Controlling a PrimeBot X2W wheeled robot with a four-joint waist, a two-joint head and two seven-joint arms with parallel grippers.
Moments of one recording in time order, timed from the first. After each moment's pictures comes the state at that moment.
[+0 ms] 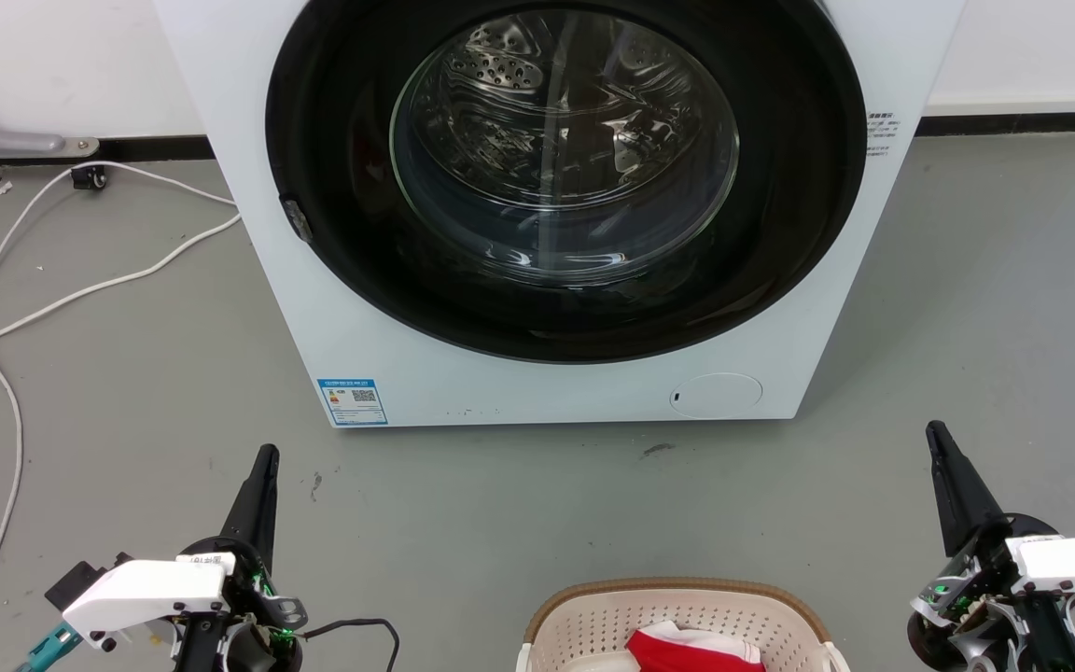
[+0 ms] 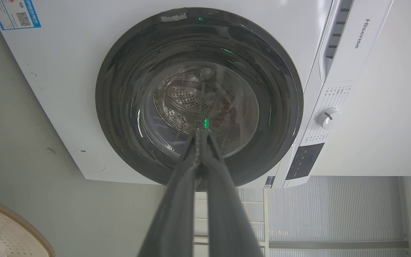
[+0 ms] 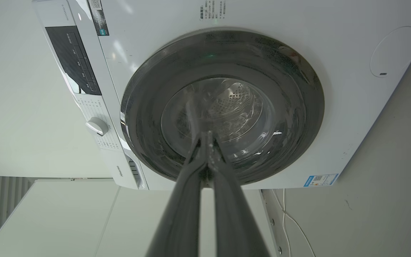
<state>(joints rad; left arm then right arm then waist) -0.10 0.06 0.10 0.25 -1.61 -0.13 0.10 -0.10 -0.06 -0.11 0.25 1.62 0.13 0.11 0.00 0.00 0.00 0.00</state>
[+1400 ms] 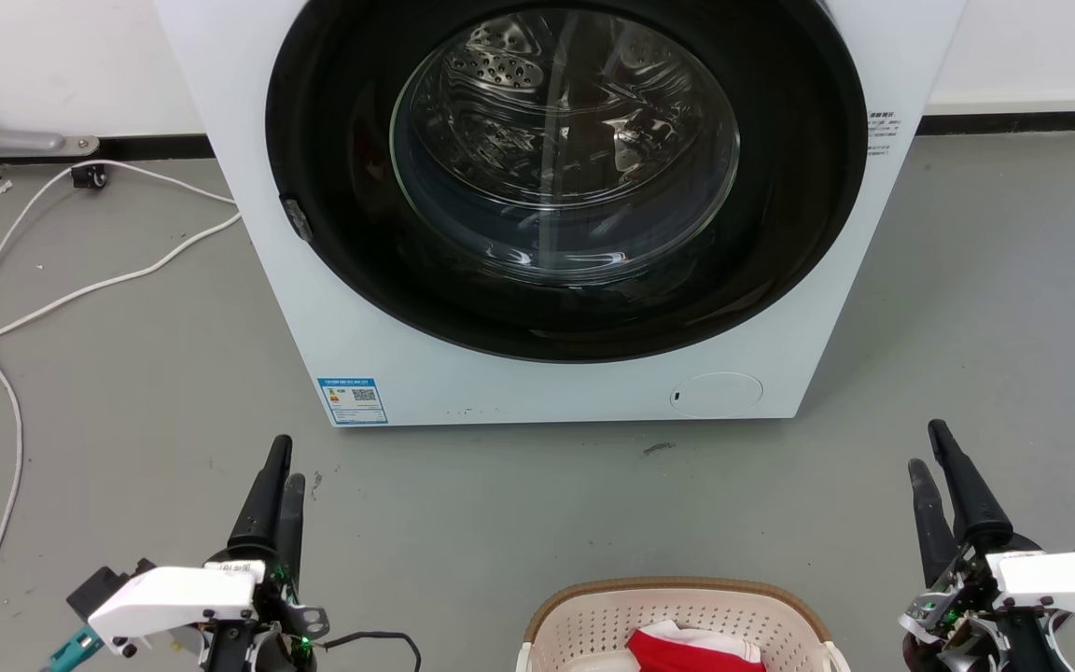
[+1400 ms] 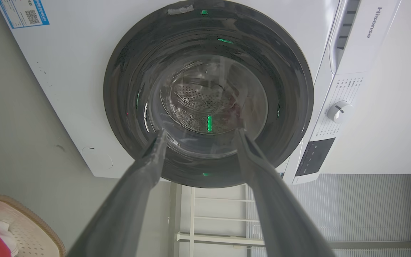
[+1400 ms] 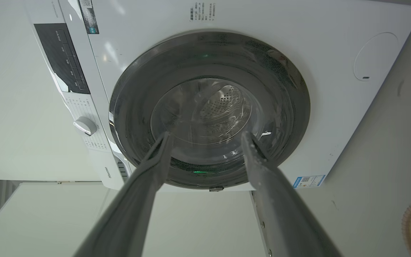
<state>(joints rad) -0.08 0.05 0.05 0.24 -1.59 -0.13 0.05 -0.07 -0.05 -0.08 0.24 1.58 0.13 0.05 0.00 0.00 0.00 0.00</state>
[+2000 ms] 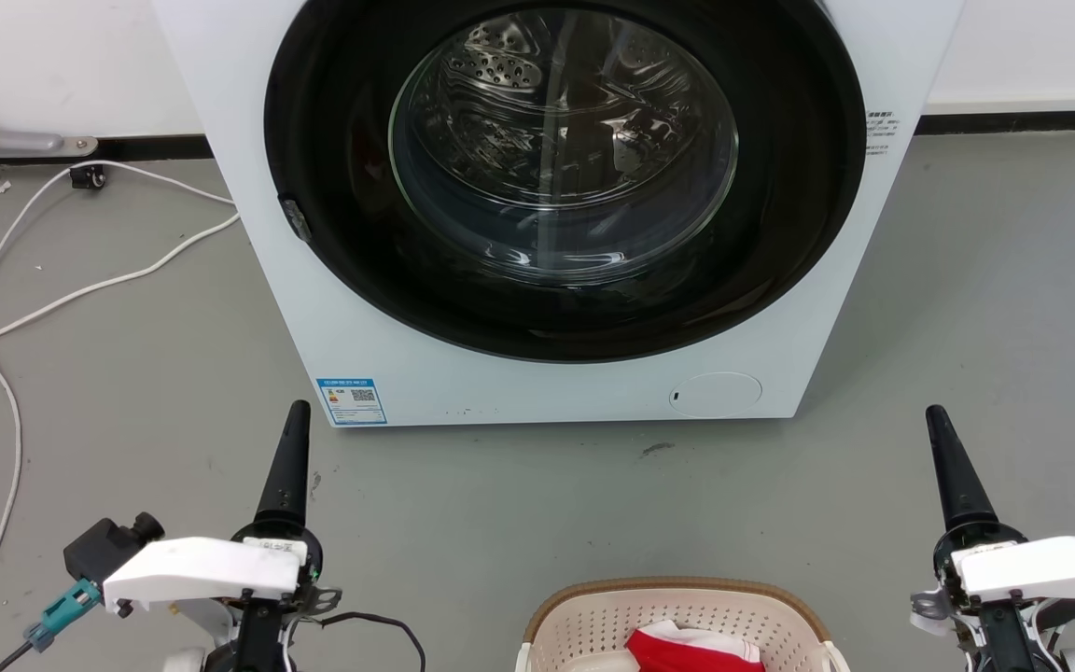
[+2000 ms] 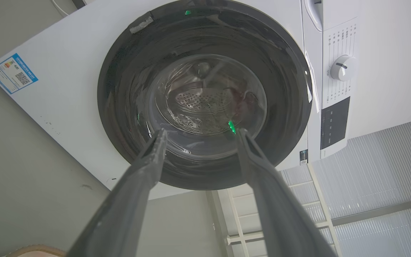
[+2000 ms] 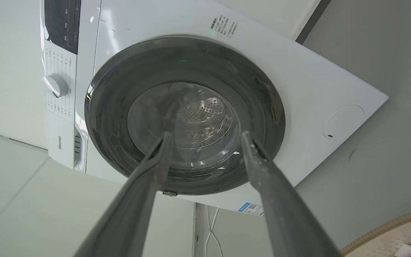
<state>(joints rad) -0.10 0.05 0.01 0.17 -1.29 -0.13 -0.02 -0.07 -0.05 -0.07 0.19 1.20 0.13 -0.02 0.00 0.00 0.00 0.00</state>
